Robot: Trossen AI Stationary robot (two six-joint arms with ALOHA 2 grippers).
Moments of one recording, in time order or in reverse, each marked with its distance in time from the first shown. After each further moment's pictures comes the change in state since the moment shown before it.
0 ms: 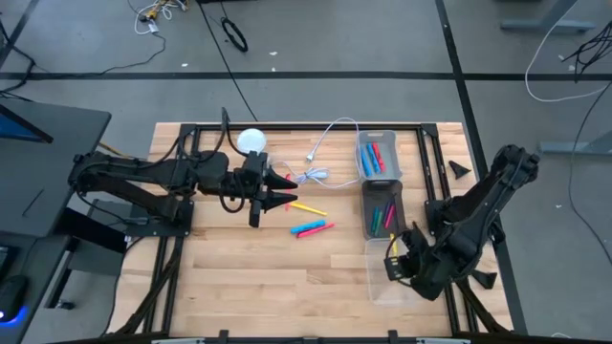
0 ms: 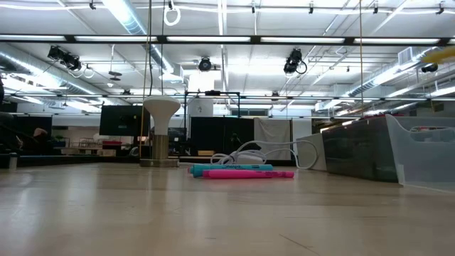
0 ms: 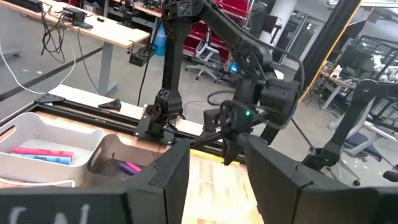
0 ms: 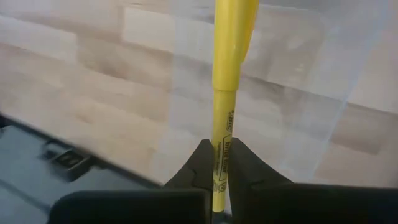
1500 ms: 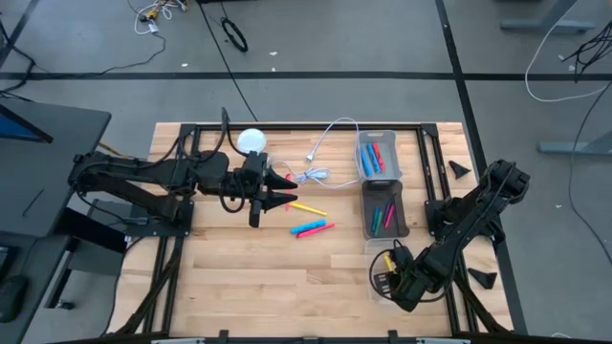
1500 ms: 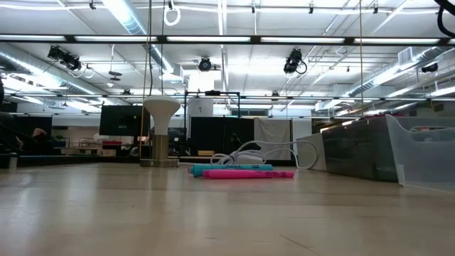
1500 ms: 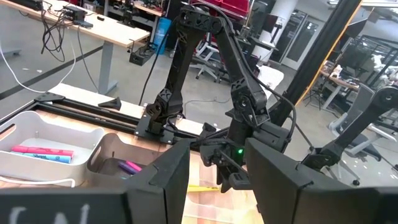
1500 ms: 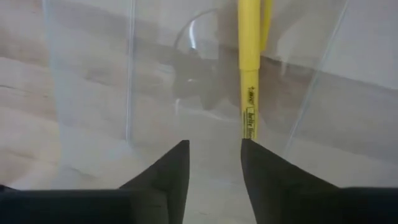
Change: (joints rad) left arm 0.000 0.000 0.000 -0.003 0.000 -0.003; right arm -0.008 0.221 -0.169 0.304 -0.155 -0.005
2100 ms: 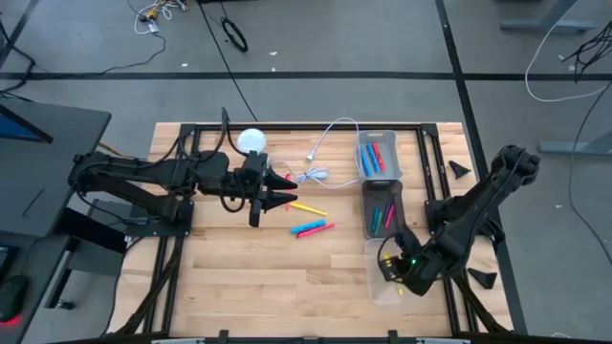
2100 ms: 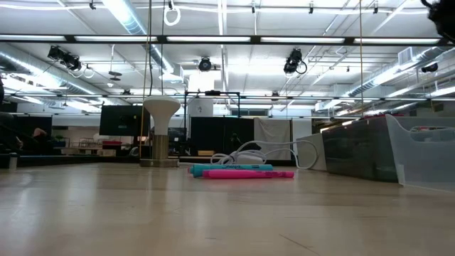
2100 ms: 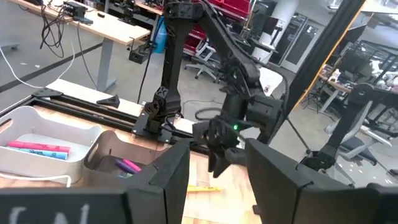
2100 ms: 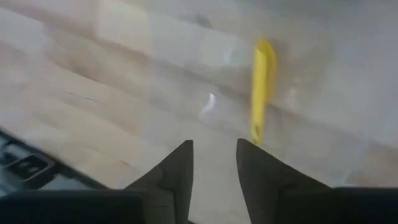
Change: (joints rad) left arm 0.000 0.000 0.000 0.000 0.000 -0.029; right arm -0.039 -0.225 0.000 -0.133 0.128 -0.121
